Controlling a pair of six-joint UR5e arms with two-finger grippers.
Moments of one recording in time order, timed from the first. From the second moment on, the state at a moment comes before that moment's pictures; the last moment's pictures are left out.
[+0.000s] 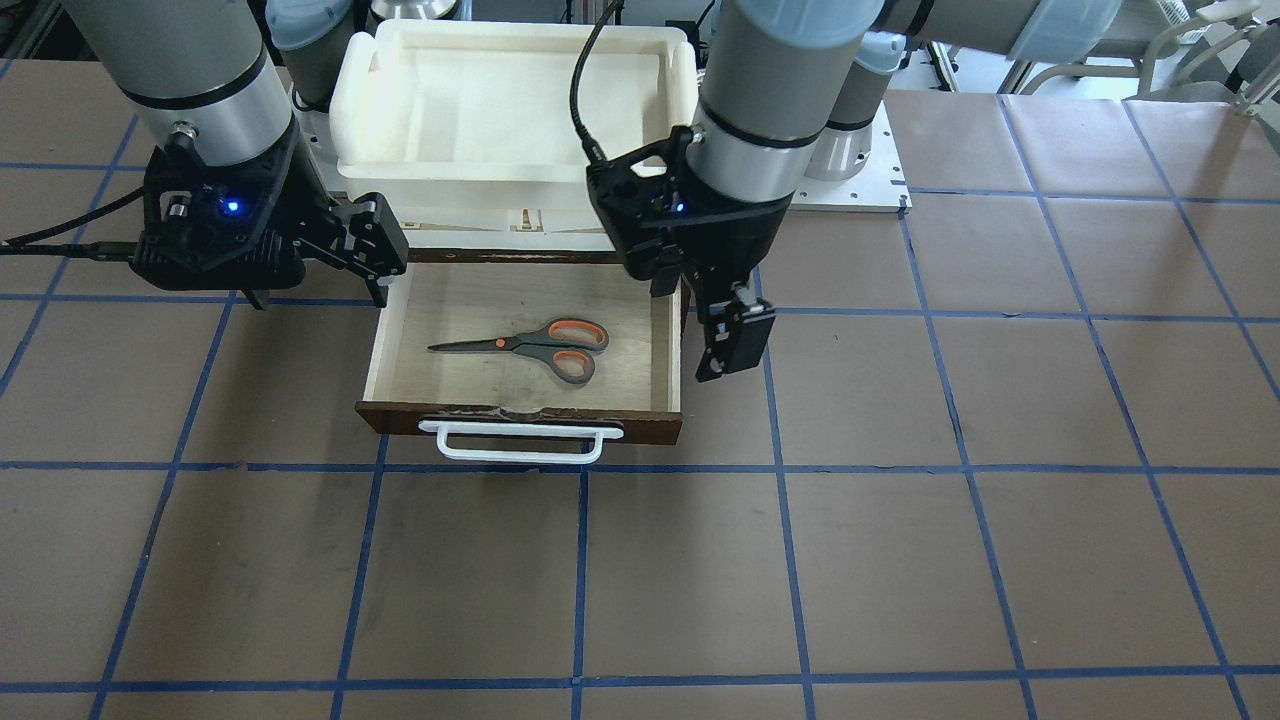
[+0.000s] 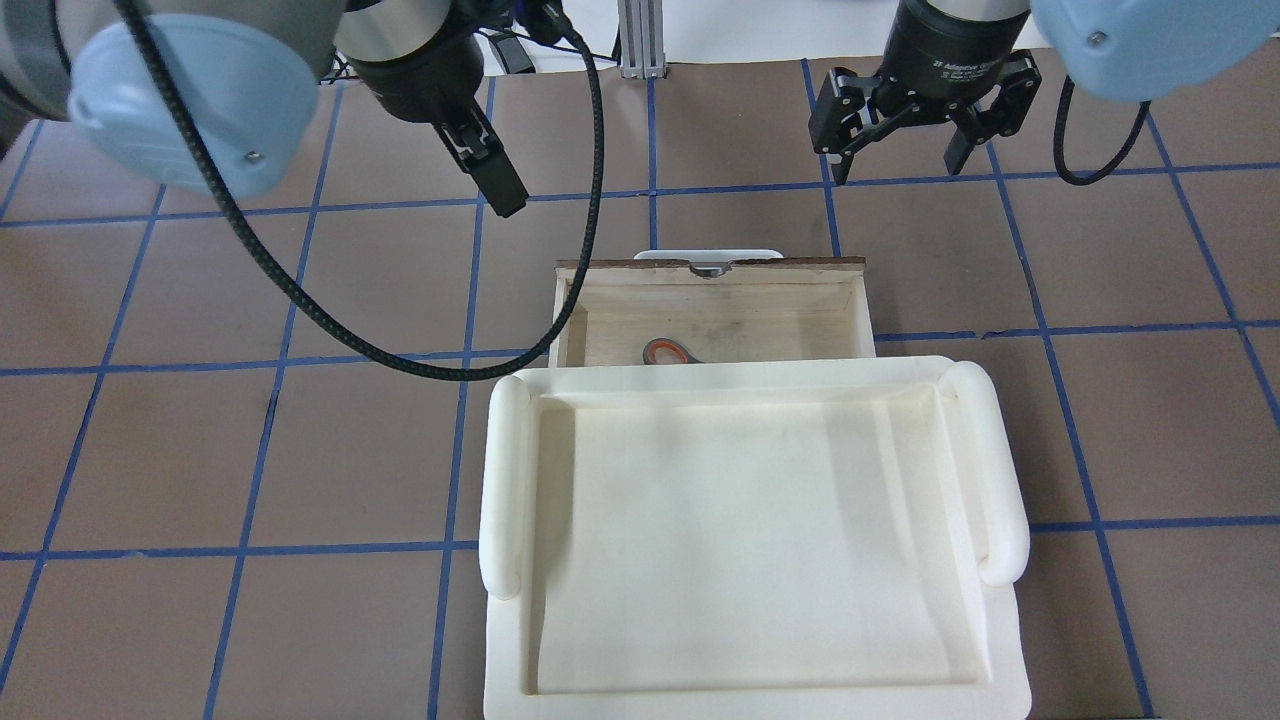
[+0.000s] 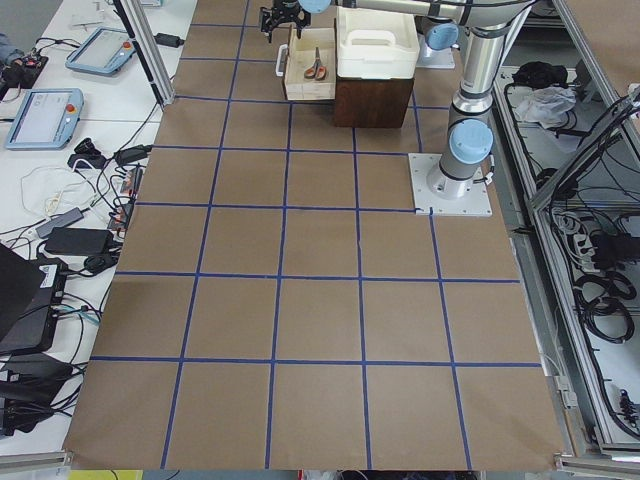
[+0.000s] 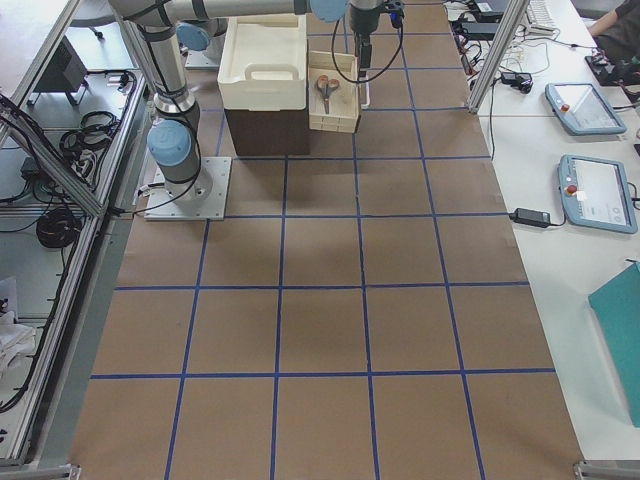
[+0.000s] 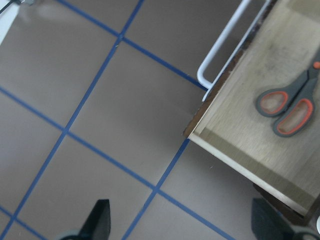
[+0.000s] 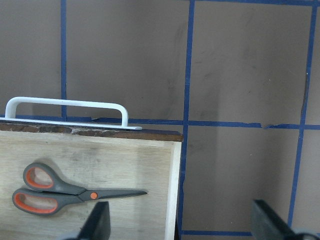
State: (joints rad) left arm -1.73 -1.66 -1.44 -1.43 1.55 0.76; right arm 1.64 -1.45 1.43 -1.57 -1.58 0.02
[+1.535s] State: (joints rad) left arm -1.59 -1.51 -1.47 -1.64 1.58 -0.22; right arm 1.63 -1.45 1.43 -1.56 -1.59 0.02
